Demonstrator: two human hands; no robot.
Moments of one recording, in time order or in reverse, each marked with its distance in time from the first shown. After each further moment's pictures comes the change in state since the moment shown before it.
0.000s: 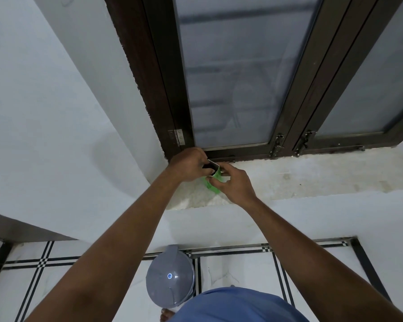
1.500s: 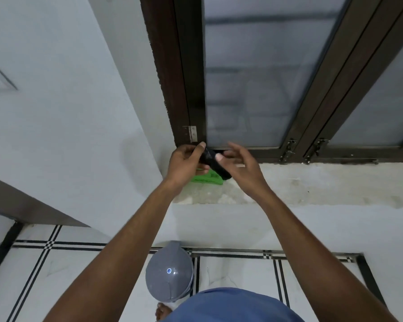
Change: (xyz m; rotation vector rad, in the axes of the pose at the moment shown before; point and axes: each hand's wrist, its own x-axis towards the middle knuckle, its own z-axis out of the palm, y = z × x) left_hand -0.070 0.015 -0.008 -1.306 0.438 -0.387; right_hand -0.023 -0.086 -0.047 0.376 -0.038 0.060
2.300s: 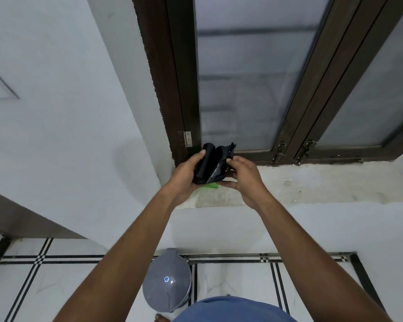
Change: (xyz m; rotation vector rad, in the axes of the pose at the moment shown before) left_hand -0.009 -0.006 0.002 -0.241 -0.278 -0.264; right_hand -0.010 -0.016 0.004 0.448 0.053 0.299
